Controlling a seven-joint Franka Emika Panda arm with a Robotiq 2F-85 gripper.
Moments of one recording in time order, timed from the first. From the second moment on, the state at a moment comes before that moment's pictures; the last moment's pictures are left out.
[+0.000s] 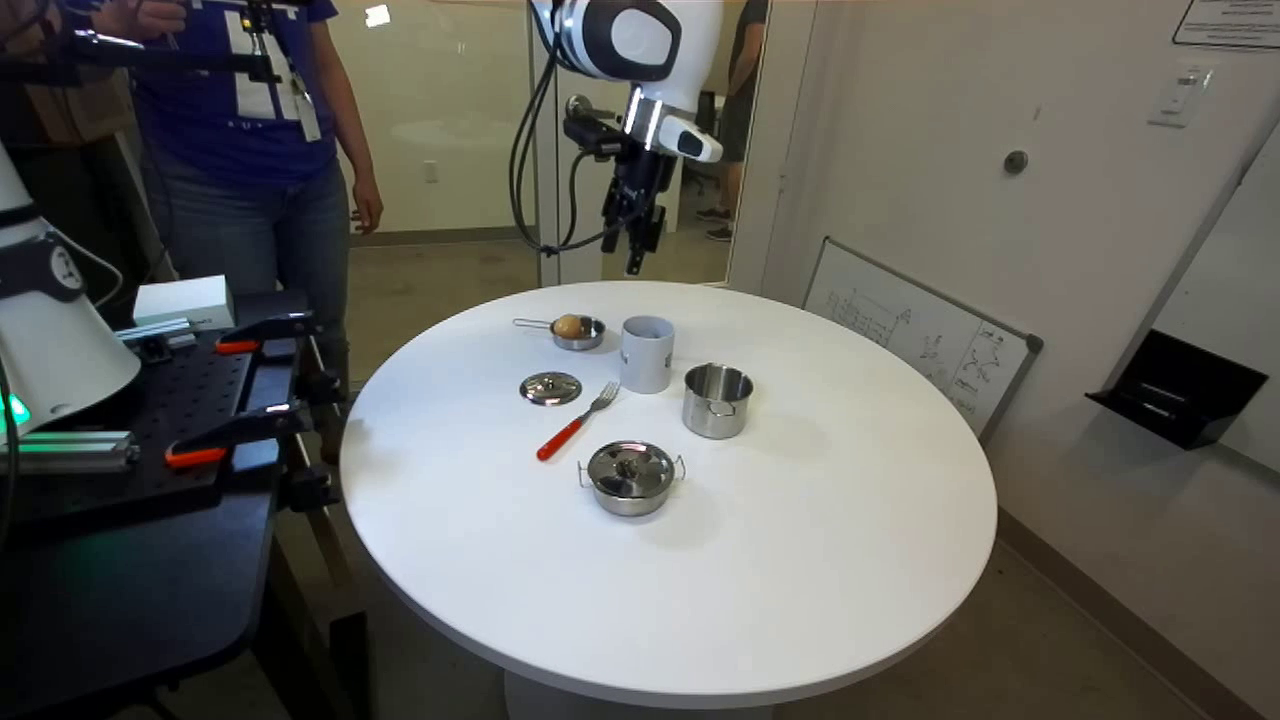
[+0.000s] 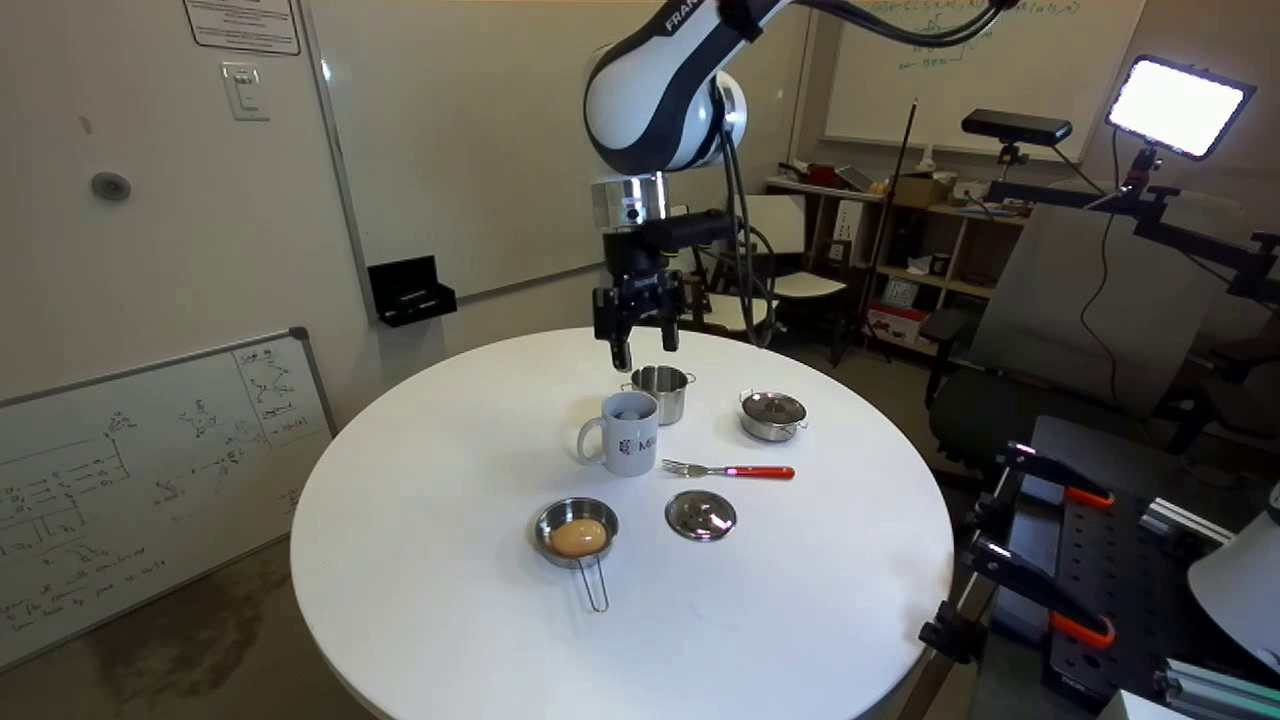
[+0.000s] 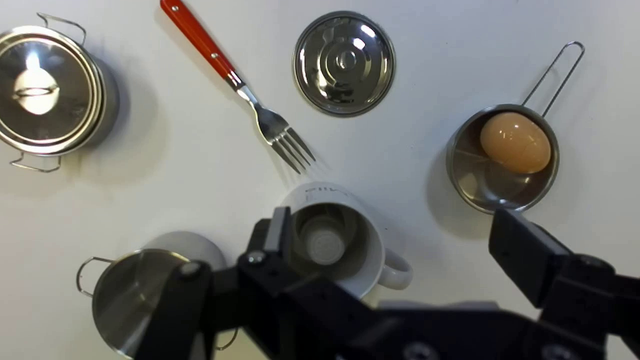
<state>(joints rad) 0.05 0.63 0.02 -1.74 0.02 2.16 0.08</state>
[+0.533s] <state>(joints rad) 0.04 0.78 0.02 -1.59 0.02 2.17 0.04</state>
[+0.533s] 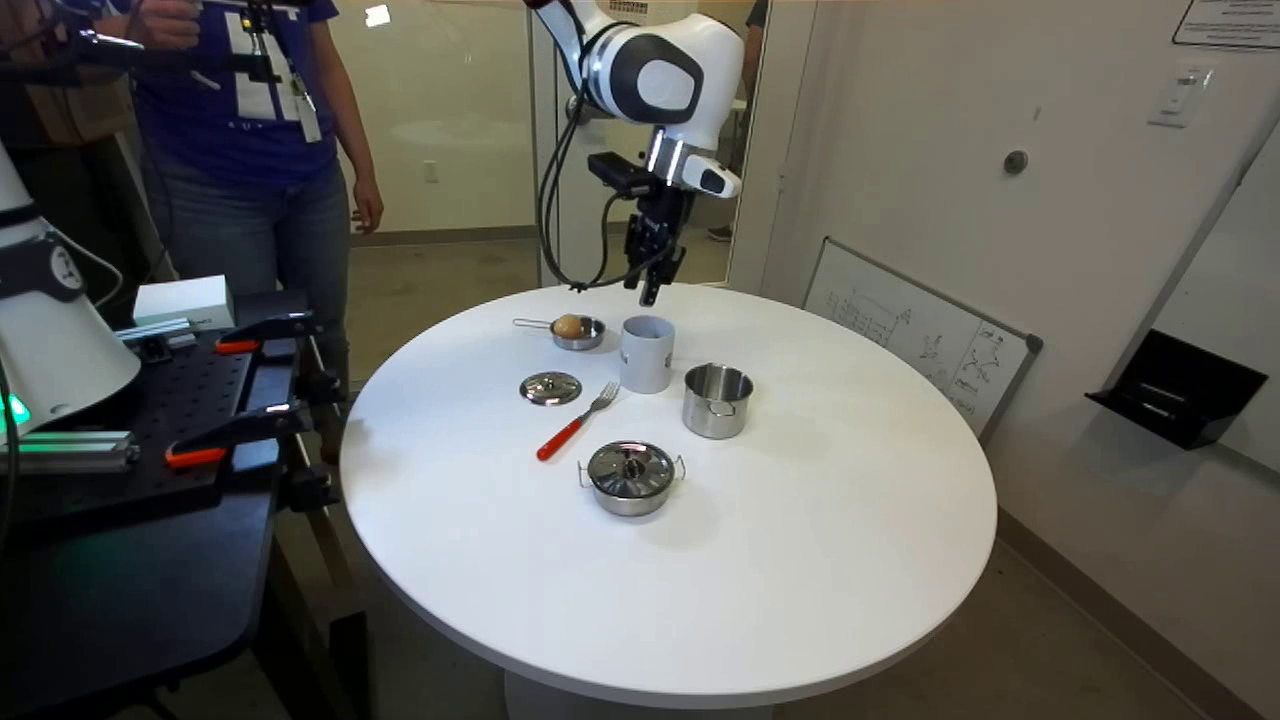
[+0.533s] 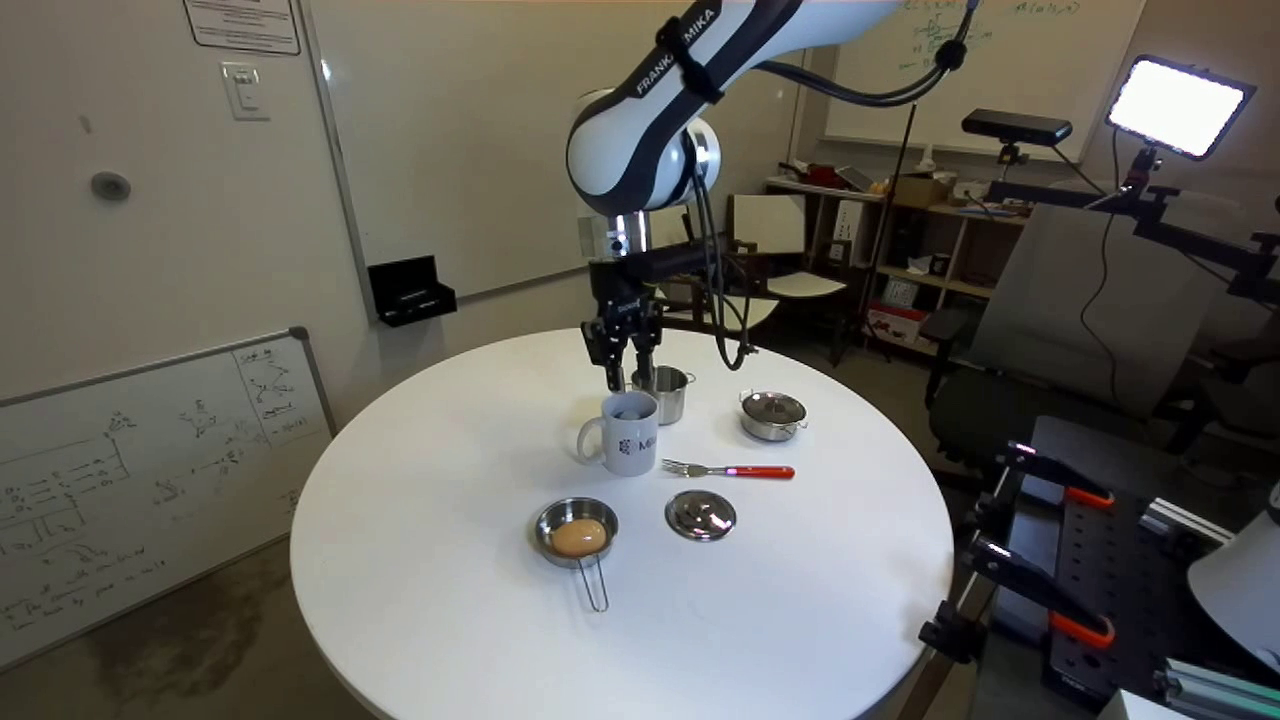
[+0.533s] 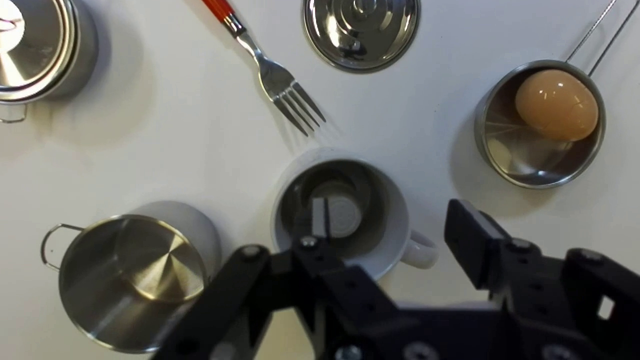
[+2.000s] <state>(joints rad) 0.02 0.91 0.02 -1.48 0.02 2.17 0.03</state>
